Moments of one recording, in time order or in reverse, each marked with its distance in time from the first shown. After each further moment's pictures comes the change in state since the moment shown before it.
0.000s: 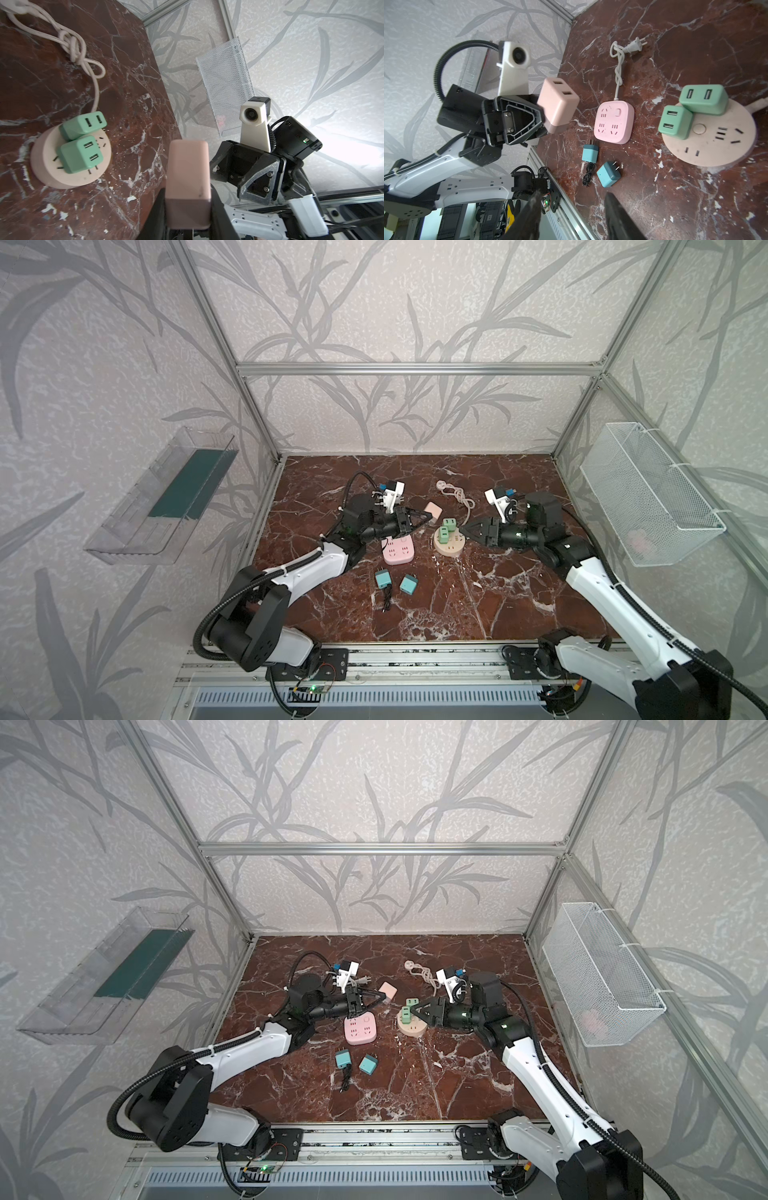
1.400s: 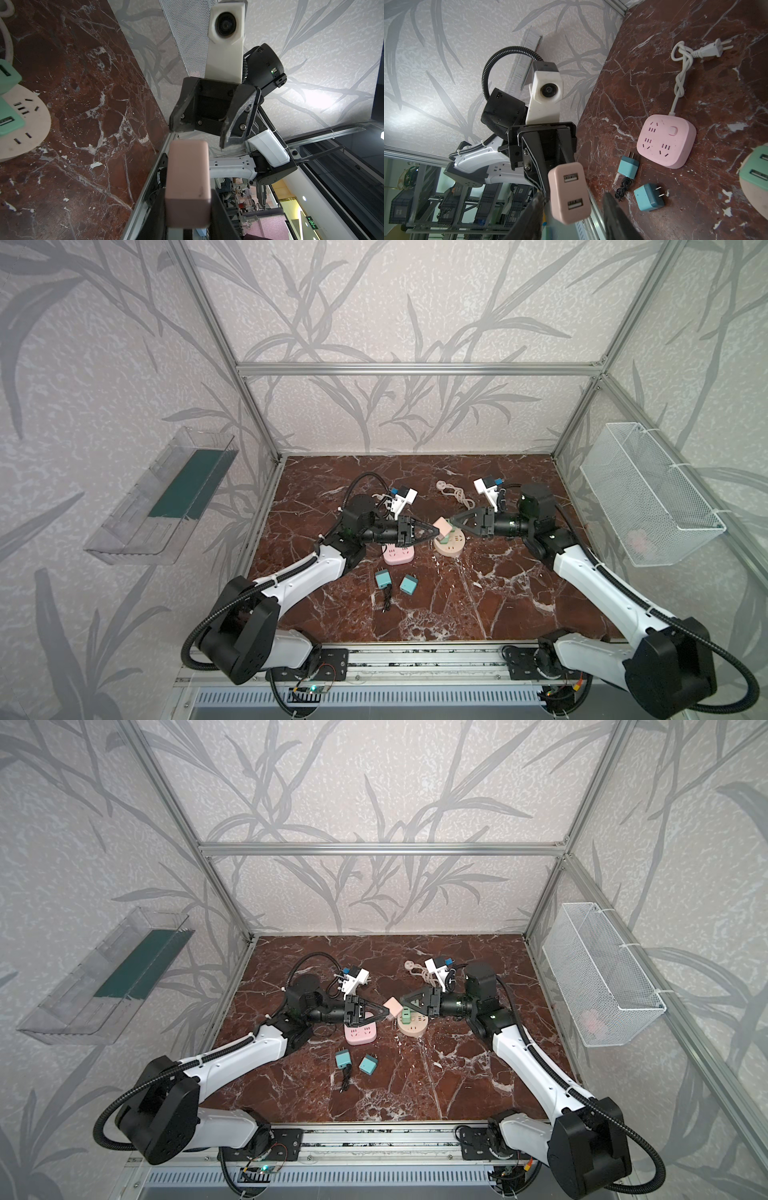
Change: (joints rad) left arm -0.046 -0.084 0.018 -0.115 0.224 0.039; right arm 0.015 0.147 -0.001 0.331 -0.232 0.121
